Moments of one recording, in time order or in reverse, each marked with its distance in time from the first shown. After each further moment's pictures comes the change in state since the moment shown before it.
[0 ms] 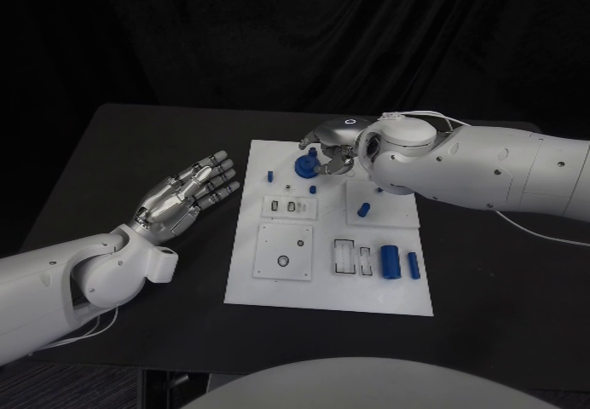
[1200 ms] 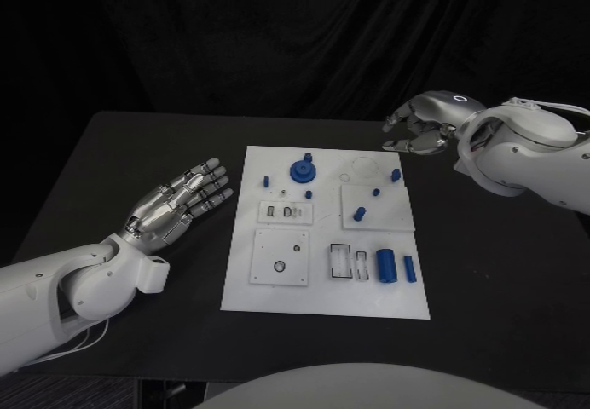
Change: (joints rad) left arm -0.001 -0.025 0.000 0.019 0.000 0.003 0.000; left_hand 0.000 0.000 0.004 -0.004 0.000 0.007 0.007 0.000 0.000 0.000 0.000 0.000 0.000 0.000 0.000 0.004 0.000 0.000 0.000 0.000 0.000 0.000; right arm 0.079 -0.464 -0.002 0.253 0.023 -0.164 0.009; right_hand -0.060 0.013 -0.097 0.097 -0.281 0.307 0.016 0.062 0.021 0.000 0.000 0.027 0.000 0.000 0.000 0.057 0.000 0.000 0.000 0.000 0.074 0.000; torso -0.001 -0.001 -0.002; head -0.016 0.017
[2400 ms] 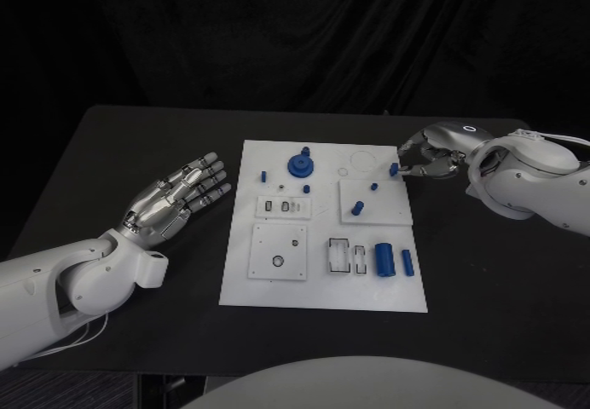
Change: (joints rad) left arm 0.000 0.000 0.000 -0.002 0.000 0.000 0.000; left_hand 0.000 0.000 0.008 -0.003 0.000 0.000 0.000 0.000 0.000 0.000 0.000 0.000 0.000 0.000 0.000 0.000 0.000 0.000 0.004 0.004 0.000 0.000; right arm -0.118 -0.038 -0.002 -0.043 -0.006 -0.007 0.013; right_hand 0.060 -0.028 -0.055 0.066 -0.055 -0.012 -0.003 -0.041 -0.039 0.000 0.000 0.000 0.000 0.000 0.000 -0.005 0.000 0.000 0.000 0.000 -0.002 0.000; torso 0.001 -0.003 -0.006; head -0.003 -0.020
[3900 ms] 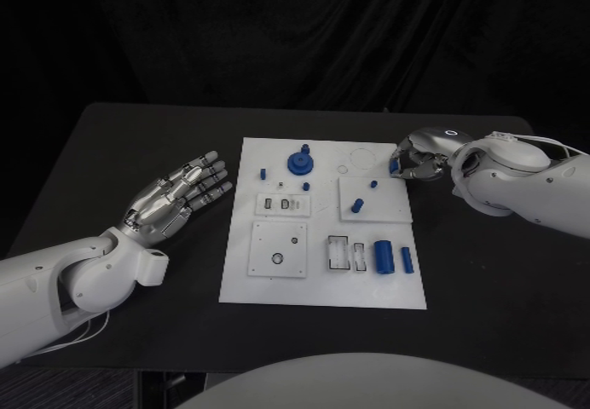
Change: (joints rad) left arm -0.005 0.007 0.000 -0.010 0.000 0.015 0.000; left_hand -0.020 -0.001 0.017 -0.011 0.000 0.009 0.009 0.000 0.001 0.012 0.019 0.023 0.003 0.000 0.000 0.004 0.000 0.000 -0.004 0.004 0.000 0.000; right arm -0.036 0.089 0.000 -0.092 -0.003 0.027 -0.006; right_hand 0.087 0.029 0.000 -0.014 0.109 0.101 0.000 0.044 0.033 0.000 0.000 0.000 0.000 0.000 0.000 -0.033 0.000 0.000 0.000 0.000 -0.034 0.000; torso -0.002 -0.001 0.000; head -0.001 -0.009
